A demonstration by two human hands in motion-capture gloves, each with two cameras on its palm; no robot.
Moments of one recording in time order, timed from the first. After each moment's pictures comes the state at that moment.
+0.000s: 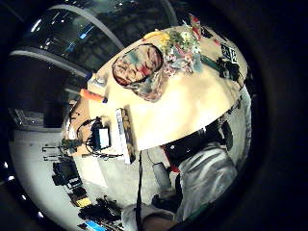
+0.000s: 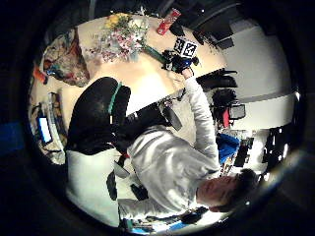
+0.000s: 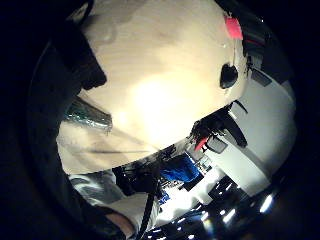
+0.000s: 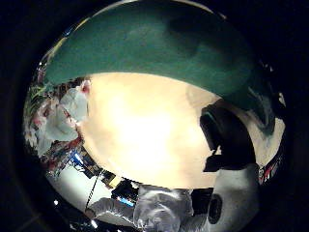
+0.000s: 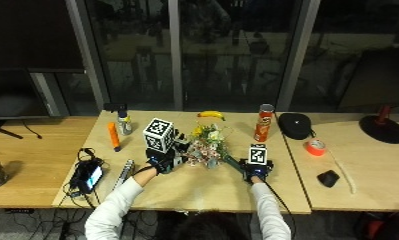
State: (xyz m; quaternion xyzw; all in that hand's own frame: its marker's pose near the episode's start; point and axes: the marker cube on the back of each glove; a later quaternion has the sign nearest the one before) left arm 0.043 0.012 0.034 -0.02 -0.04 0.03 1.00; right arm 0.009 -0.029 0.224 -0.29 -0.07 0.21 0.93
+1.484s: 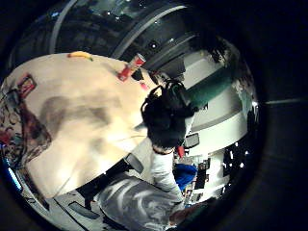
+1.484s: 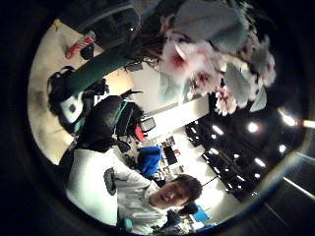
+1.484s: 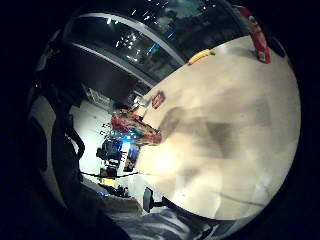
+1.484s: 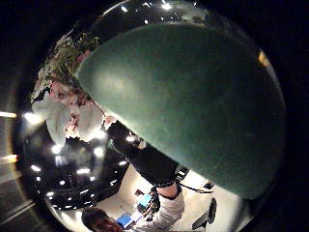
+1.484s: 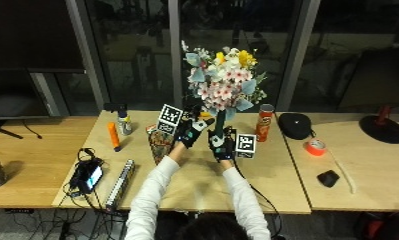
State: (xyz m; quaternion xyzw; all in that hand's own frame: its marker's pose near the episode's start) left arm 0.109 -0.122 0.023 0.08 0.53 0.02 0.85; right arm -0.121 -0.111 0.048 0.28 -0.66 0.05 0.69
